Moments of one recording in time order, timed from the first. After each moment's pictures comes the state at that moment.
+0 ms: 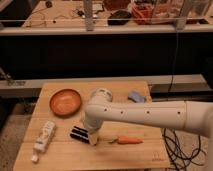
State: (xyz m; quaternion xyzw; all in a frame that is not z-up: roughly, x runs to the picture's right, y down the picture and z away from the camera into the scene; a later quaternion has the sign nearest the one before) arm -0.086 0.218 0.730 -0.29 -0.21 -0.18 0.92
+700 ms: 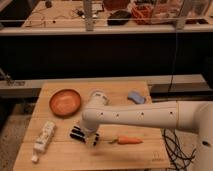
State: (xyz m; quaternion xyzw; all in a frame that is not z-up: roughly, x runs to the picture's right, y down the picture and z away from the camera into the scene) arm -0.101 0.231 0.742 -0.29 -0.22 -0.16 0.92
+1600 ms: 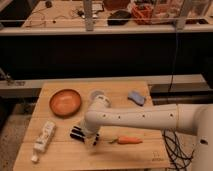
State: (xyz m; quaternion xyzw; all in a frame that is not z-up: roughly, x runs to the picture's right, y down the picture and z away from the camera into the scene) arm -0.104 0.241 0.755 -0.29 -0.23 -0.13 0.92
